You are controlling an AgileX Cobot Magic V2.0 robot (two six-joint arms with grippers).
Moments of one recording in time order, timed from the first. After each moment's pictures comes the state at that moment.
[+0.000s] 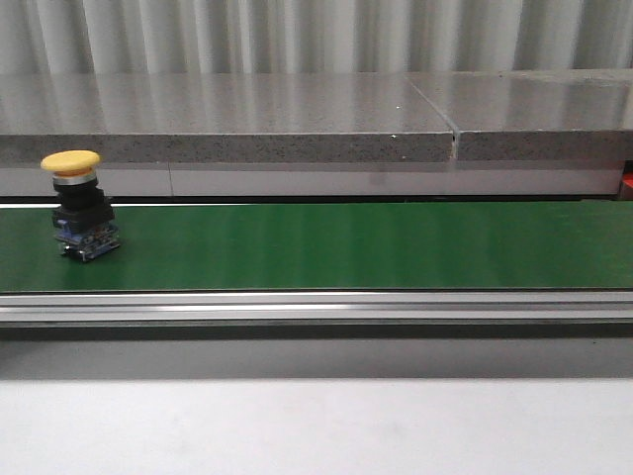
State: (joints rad) left arm 0.58 1.78 -1.03 -0.33 0.49 0.14; right arm -0.12 0.61 -0.64 0.14 0.49 -0.23
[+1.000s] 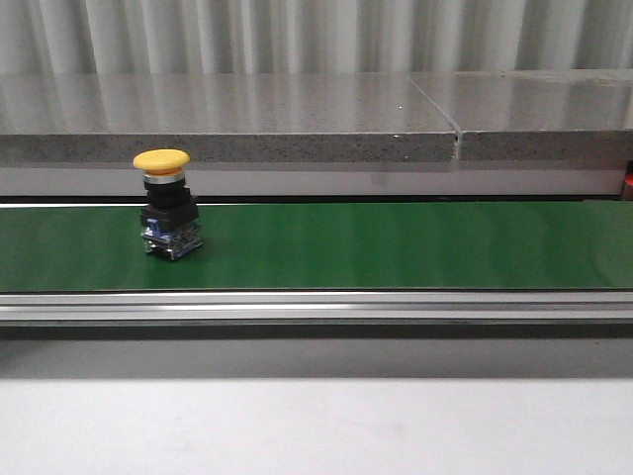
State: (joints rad) left arm 0.54 1.82 -1.10 -0.33 0.50 0.14; right arm -0.12 0.61 -0.64 0.14 0.49 -0.23
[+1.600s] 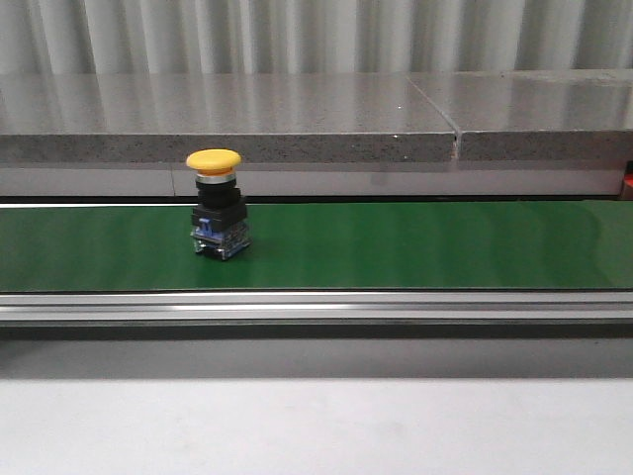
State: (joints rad) left arm 0.52 1.42 -1.10 -0.33 0.66 0.15; right arm -0.12 0.61 -0.64 0.14 0.49 -0.23
